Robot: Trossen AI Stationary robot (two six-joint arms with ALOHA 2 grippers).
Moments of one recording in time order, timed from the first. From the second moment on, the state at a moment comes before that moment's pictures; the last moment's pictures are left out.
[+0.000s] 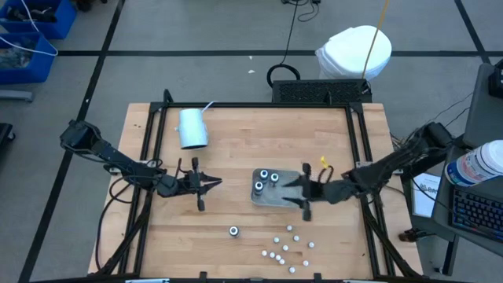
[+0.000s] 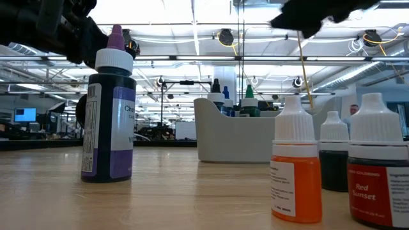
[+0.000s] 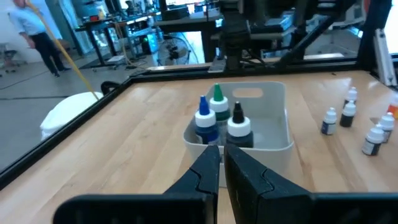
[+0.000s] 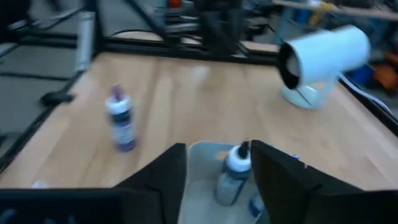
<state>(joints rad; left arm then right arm) -0.44 1.18 0.28 0.73 -0.63 -0.01 0.48 1.19 0.63 0.20 0.50 0.09</state>
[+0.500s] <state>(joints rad) -0.46 1.18 0.28 0.73 -0.57 -0.12 0.56 0.95 0.20 0.71 0.58 -0.09</state>
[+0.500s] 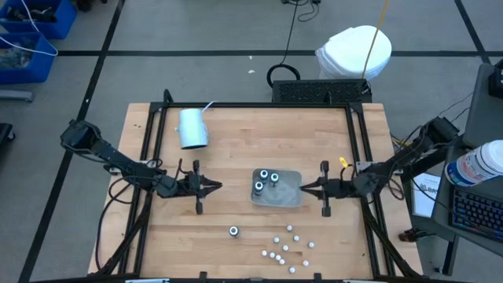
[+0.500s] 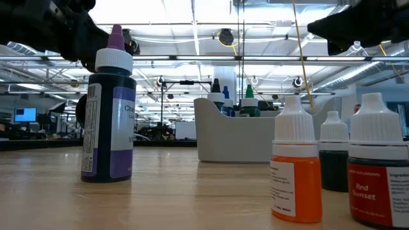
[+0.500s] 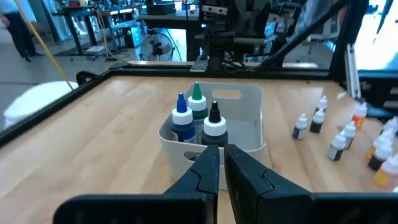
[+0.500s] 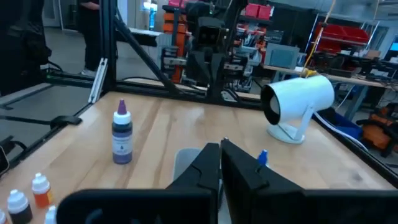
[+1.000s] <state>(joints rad) -0.57 1.20 0.60 0.19 -0.53 -0.25 0.56 0.80 0.13 0.70 0.58 -0.16</state>
